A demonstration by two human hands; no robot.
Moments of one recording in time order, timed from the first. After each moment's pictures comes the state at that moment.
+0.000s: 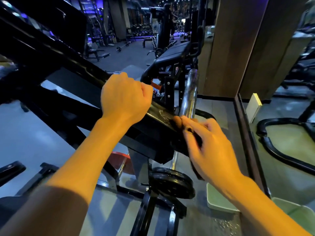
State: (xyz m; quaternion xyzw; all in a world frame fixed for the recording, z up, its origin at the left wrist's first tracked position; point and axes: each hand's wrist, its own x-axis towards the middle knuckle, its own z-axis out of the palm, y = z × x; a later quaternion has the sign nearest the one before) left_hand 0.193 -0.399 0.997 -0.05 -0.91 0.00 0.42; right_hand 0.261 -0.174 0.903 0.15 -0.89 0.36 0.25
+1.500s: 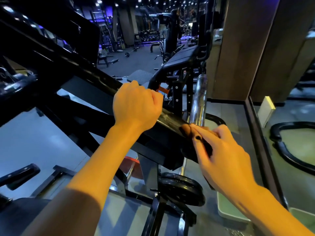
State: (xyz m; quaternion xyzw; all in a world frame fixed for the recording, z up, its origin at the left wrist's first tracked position) left_hand 0.194 -0.399 0.997 -0.05 -0.91 0.00 0.42; right_hand 0.272 -0.182 0.922 0.13 -0.91 0.31 0.23
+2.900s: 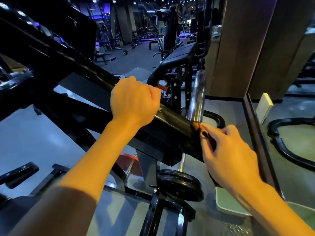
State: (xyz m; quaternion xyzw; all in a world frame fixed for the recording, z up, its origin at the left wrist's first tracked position) left_hand 0.191 -0.400 0.994 -0.05 -0.91 0.00 0.42; right_hand 0.277 -0.169 0.921 0.05 -0.94 0.27 0.19
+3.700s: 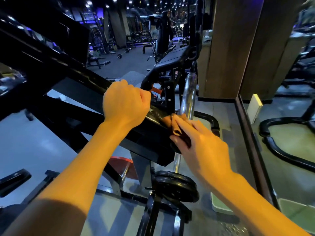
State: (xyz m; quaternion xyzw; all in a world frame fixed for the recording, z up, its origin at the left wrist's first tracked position) left_hand 0.195 -0.400 0.998 -0.07 -0.90 0.01 0.42; right_hand 0.264 -0.191 0.912 0.16 -0.90 0.26 0.30
